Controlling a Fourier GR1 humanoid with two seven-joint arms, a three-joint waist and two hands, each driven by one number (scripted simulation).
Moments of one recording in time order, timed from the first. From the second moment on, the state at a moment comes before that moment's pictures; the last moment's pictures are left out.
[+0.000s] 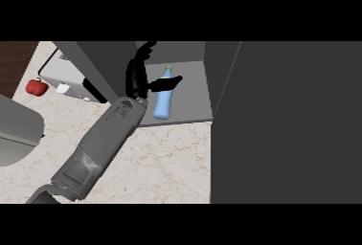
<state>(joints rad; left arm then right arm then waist) -0.93 0.08 -0.29 -0.52 0.11 0.74 -0.17 0.52 -0.07 0.34 -2.07 -0.23 0.21 -0.20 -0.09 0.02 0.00</state>
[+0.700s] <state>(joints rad) -1.00 0.02 -0.07 -0.41 0.26 0.53 -0.51 0.54 -0.09 0.32 -2.10 -0.24 0.21 -0.20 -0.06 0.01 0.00</state>
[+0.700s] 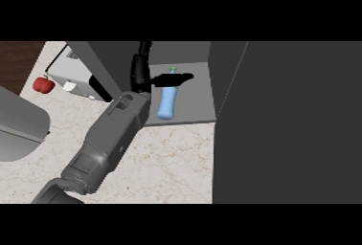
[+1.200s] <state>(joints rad) -0.99 0.00 -0.07 -0.45 0.29 0.34 -0.63 0.56 -0.10 0.30 -2.10 -0.25 0.21 -0.22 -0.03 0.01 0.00</state>
